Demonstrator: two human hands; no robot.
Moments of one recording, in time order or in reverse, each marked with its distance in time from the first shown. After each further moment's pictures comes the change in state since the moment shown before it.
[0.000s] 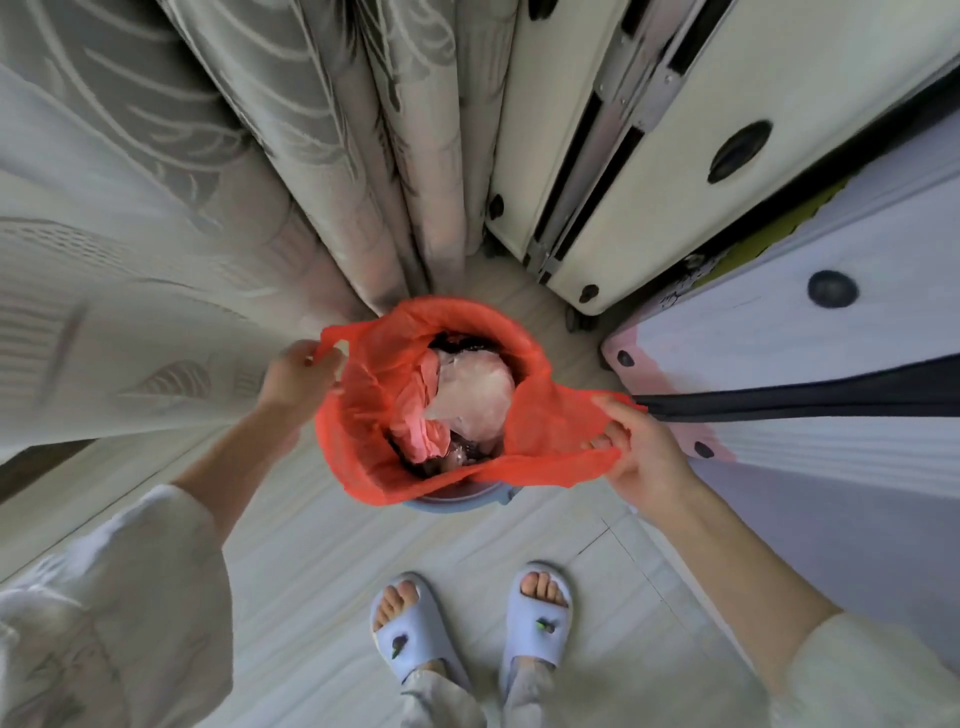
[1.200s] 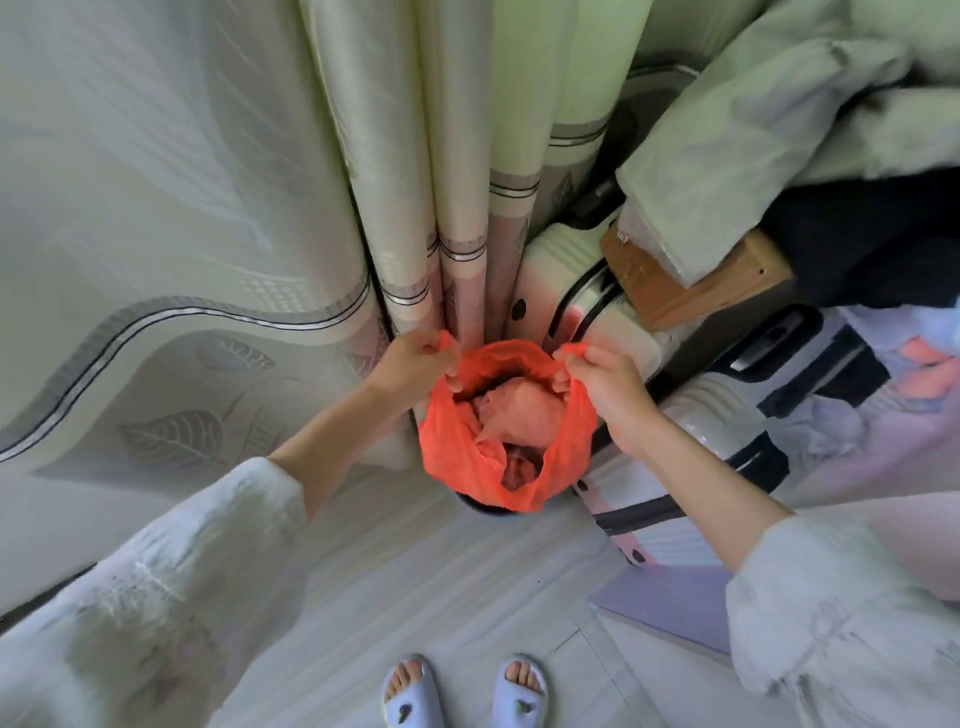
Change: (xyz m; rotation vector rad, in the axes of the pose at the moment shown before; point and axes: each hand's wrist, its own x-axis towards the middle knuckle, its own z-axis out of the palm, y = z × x) left_hand -0.227 0.284 -0.134 -0.090 -0.269 0.334; right_hand -0.266 -0.206 0.115 -0.677 -0.179 -0.609
